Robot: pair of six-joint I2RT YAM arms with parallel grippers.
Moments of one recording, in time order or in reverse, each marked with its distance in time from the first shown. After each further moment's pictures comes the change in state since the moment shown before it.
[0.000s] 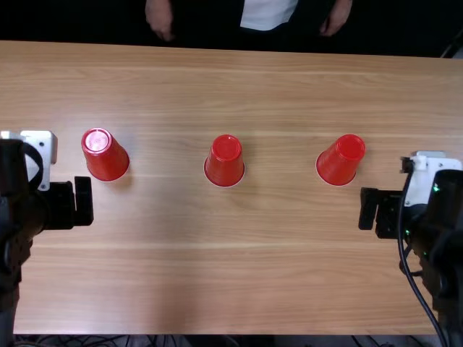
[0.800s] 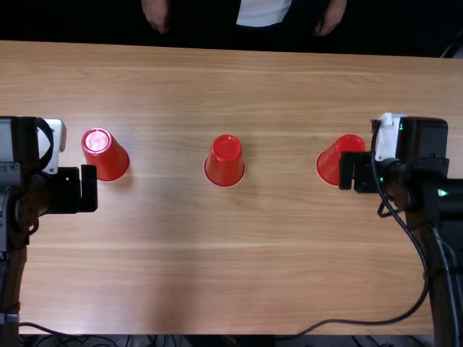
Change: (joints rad) left arm 0.000 0.117 0.029 -0.026 -0.003 0.001; right arm 0.000 0.334 0.051 0.142 -0.058 -0.002
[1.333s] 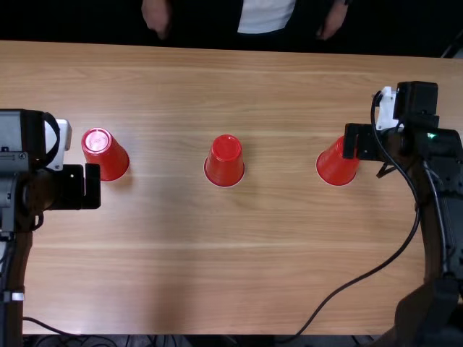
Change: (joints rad) left arm 0.000 0.048 -0.023 0.003 0.000 0.000; right arm -0.080 0.359 0.189 0.046 -0.003 -0.001
